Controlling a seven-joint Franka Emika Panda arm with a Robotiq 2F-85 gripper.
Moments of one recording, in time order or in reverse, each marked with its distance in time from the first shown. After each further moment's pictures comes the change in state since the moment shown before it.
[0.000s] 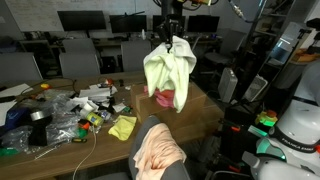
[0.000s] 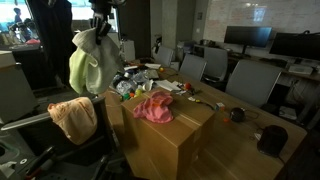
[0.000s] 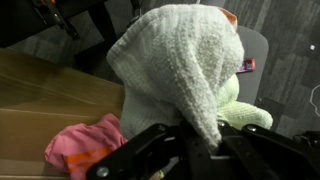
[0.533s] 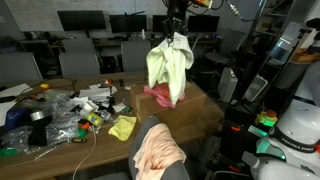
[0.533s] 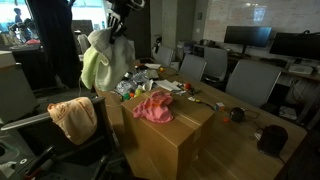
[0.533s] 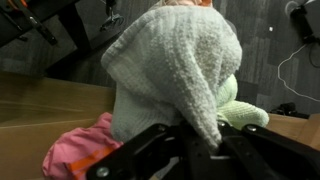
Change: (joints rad) arm -0.082 0.047 -0.085 0.034 0.144 0.000 -0.041
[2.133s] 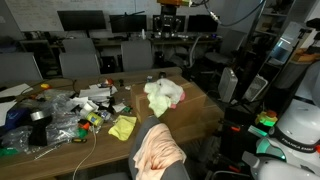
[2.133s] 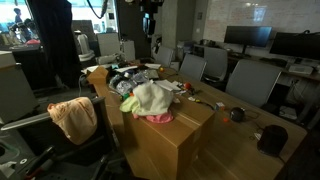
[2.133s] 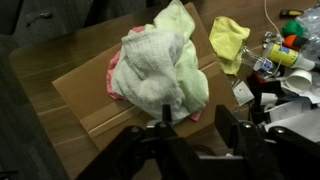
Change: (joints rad) arm -0.024 0.232 -0.056 0.298 -0.260 0.130 0.457
